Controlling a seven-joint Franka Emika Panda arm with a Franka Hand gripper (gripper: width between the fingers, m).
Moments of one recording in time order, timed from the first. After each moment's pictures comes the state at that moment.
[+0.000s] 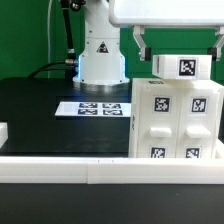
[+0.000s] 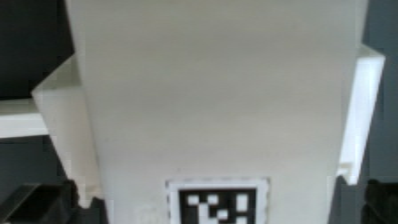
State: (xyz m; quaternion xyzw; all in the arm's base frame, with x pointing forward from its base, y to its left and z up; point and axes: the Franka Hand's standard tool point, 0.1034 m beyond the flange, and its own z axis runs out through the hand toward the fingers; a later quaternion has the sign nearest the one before) arm 0.619 0.073 0.166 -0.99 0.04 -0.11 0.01
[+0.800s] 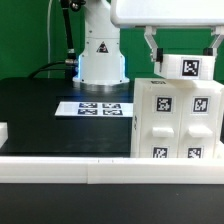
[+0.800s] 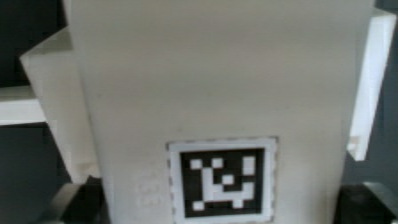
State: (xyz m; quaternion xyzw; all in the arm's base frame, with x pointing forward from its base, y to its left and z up) arm 0.624 0.075 0.164 -0.99 0.04 -0.10 0.01
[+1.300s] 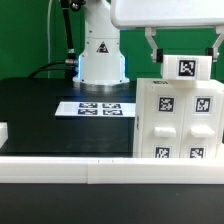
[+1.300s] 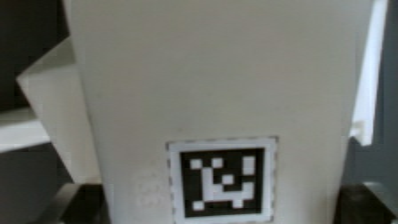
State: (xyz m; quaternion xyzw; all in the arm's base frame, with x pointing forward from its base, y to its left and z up) arm 0.624 0.077 0.164 -0.99 0.12 -0.10 0.02
